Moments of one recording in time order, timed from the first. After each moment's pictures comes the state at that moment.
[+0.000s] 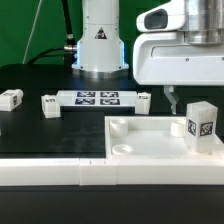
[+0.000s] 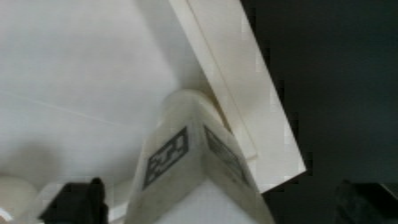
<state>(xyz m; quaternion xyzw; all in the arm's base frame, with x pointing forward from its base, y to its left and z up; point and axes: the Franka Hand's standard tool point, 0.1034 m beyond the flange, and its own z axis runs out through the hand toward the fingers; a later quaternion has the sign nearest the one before) 0.636 0.124 0.085 -0.99 0.15 -0.01 0.06</state>
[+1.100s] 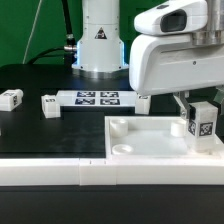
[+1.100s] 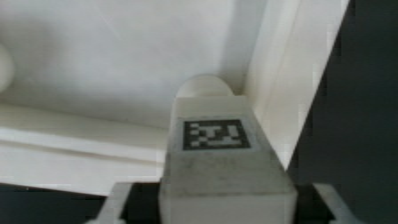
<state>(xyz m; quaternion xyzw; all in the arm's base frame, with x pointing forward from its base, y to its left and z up) 0.637 0.119 0.083 -1.00 -0.08 -0.03 0.04</state>
